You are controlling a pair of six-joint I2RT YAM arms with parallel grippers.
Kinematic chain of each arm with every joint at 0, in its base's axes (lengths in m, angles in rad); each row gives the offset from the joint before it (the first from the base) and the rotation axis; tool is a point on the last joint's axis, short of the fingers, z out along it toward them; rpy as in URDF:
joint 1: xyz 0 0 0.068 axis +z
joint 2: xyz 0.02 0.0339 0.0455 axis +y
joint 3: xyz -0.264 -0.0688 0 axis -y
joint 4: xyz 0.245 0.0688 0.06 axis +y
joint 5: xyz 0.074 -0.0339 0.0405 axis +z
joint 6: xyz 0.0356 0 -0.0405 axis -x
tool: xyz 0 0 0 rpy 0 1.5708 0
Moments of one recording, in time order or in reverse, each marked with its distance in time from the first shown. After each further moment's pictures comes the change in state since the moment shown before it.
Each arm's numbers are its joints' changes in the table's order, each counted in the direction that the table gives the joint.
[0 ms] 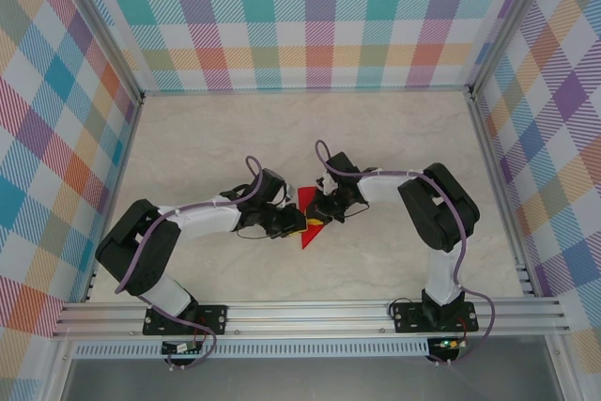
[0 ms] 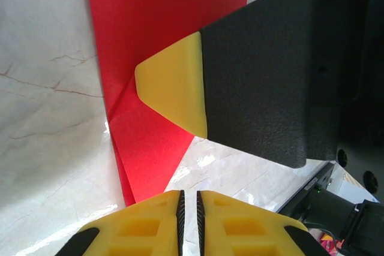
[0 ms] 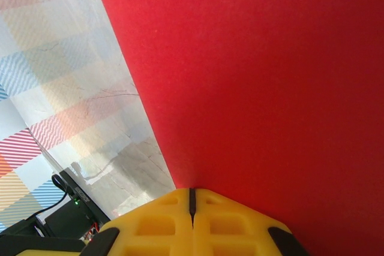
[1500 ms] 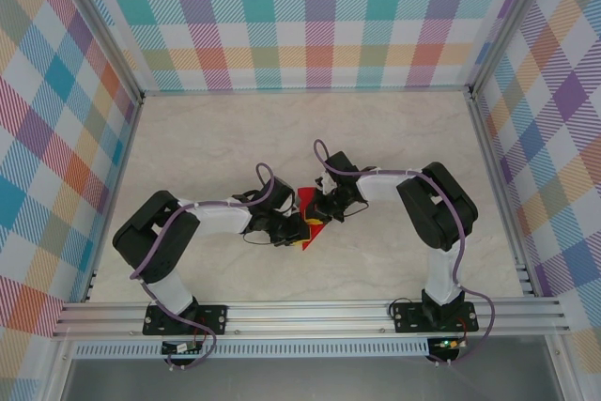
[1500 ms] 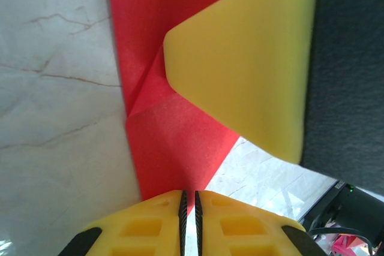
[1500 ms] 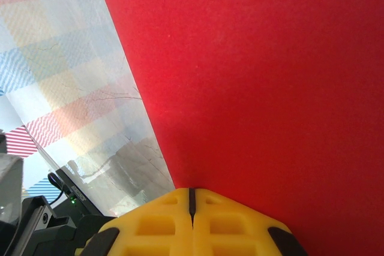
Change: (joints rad) left arm -0.042 0.113 -0.001 -0.032 0.000 0.000; right arm 0.000 0.012 0.017 0.018 0.000 0.025
